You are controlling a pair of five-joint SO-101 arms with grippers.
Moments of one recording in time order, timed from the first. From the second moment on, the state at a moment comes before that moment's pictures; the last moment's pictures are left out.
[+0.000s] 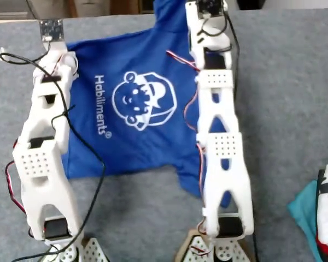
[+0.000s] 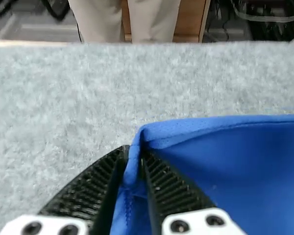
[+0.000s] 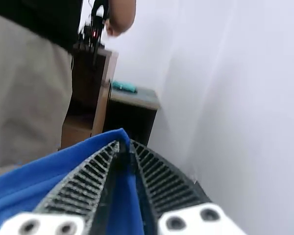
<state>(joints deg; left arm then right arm) -12.8 40.3 -16.1 13.7 -13.4 -5.9 76.2 -85.3 7.3 3.6</state>
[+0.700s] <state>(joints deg) -11.4 40.7 -45.7 67.1 -9.2 -5.9 69.4 -92.6 55.3 3.6</state>
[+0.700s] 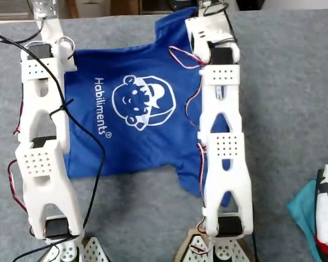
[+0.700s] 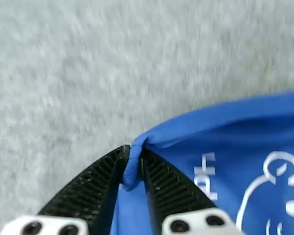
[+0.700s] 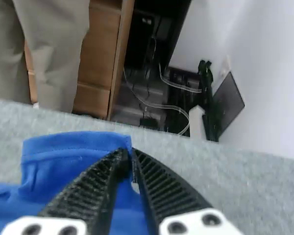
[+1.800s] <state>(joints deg) -6.6 40.6 -28.5 86.7 -16.2 2.5 48.5 -93.0 101.5 -1.6</state>
